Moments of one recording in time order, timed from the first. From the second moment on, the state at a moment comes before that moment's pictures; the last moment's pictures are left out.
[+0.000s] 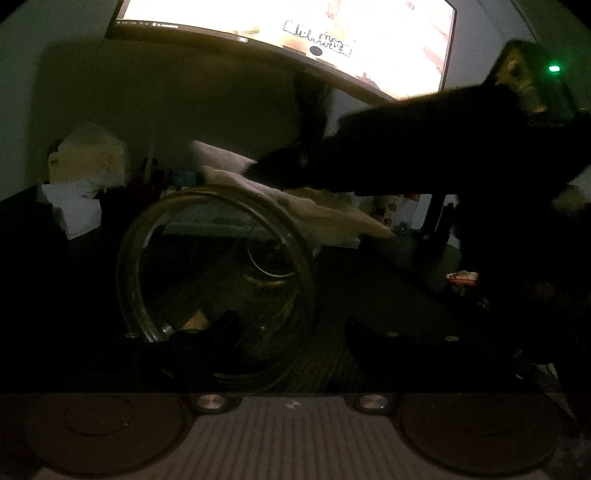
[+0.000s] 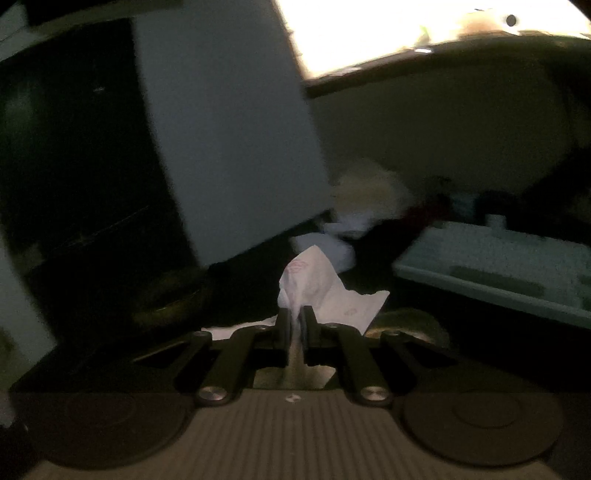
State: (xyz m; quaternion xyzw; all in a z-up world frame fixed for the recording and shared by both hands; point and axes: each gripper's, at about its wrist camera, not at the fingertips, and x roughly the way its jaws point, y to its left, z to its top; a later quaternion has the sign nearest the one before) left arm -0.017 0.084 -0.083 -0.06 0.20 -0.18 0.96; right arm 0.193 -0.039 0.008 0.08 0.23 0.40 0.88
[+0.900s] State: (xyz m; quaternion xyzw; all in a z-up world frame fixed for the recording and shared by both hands) left arm -0.019 0.081 -0.083 -0.07 0.20 -0.18 0.96; right arm 0.203 -0.041 0.006 0.05 0.23 0.37 0.90
